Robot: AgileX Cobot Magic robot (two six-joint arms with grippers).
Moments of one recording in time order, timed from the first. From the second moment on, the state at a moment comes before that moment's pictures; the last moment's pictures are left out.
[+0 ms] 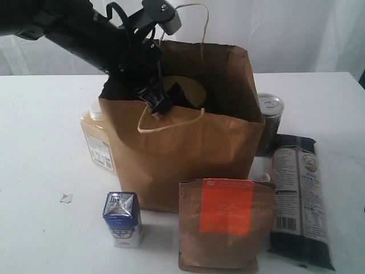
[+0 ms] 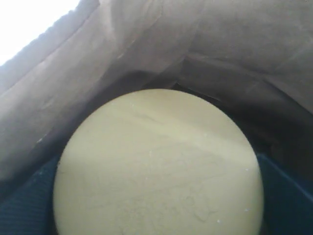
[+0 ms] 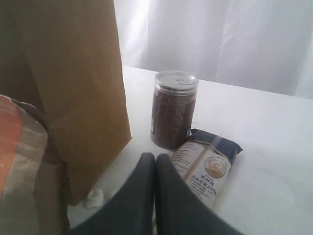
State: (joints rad) left arm -0.57 1.71 -1.47 -0.63 0.79 0.98; right arm 0.33 0.01 0.00 -0.09 0.21 0.06
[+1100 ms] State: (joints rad) left arm -0.55 1.64 -1.47 -0.60 0.85 0.96; right arm 0.33 0.01 0.00 -0.09 0.21 0.06
